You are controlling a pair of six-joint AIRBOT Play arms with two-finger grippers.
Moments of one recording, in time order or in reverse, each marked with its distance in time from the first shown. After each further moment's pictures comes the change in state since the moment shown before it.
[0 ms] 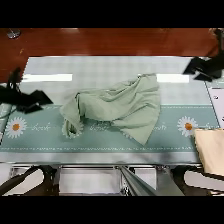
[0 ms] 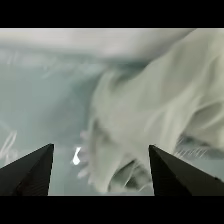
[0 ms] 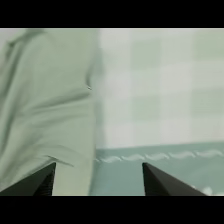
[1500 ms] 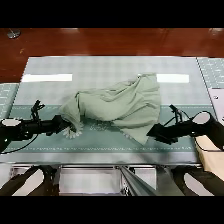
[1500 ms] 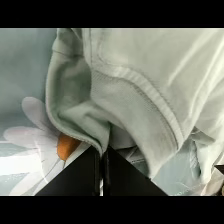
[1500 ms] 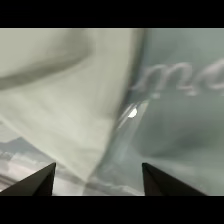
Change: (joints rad) left arm -0.035 0.112 -0.573 -0.497 0.319 0.304; right arm 0.237 0.348 -1.060 0.422 -0.280 -0.119
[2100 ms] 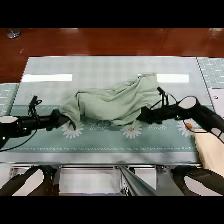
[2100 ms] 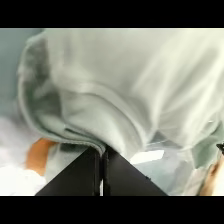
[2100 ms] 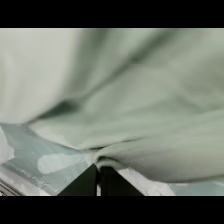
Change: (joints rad) left arm 0.013 0.013 0.075 -0.106 -0.041 0.017; right arm 0.181 -0.154 0.276 0.163 -0.135 -0.048
